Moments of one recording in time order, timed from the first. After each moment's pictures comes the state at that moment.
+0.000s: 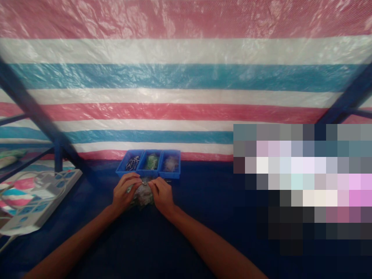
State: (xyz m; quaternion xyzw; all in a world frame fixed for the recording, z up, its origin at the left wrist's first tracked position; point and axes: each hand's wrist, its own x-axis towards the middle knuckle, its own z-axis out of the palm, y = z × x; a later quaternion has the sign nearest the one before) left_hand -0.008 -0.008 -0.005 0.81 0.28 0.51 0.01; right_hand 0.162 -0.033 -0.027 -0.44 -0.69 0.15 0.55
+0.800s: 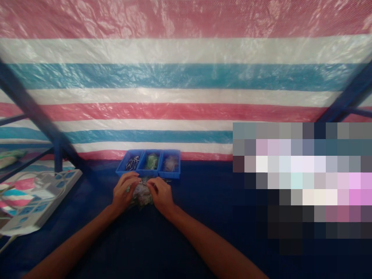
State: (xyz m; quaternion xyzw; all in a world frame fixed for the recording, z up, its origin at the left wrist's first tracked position) left_hand -0.008 -0.008 -0.004 0.81 0.30 0.51 0.00; right_hand 0.161 -0.031 -0.029 -0.43 -0.69 0.17 0.56
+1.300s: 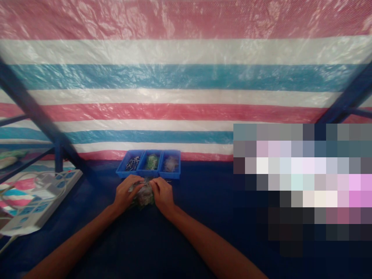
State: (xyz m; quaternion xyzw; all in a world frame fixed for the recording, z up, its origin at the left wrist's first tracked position) left_hand -0.009 -0.003 -0.007 0.84 0.31 0.44 0.02; right_hand 0.162 -0.031 -0.030 -0.45 -0.67 0.16 0.56
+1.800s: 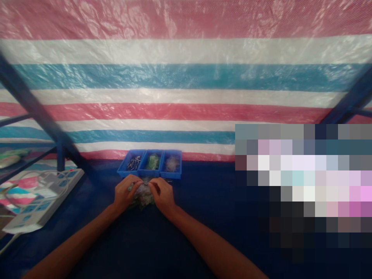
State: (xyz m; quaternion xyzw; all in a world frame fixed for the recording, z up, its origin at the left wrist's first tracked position) left_hand -0.010 -0.006 -0.005 0.82 0.34 0.46 0.01; right_hand 0.162 -0.035 -0.027 -0.43 -0.68 0.18 0.57
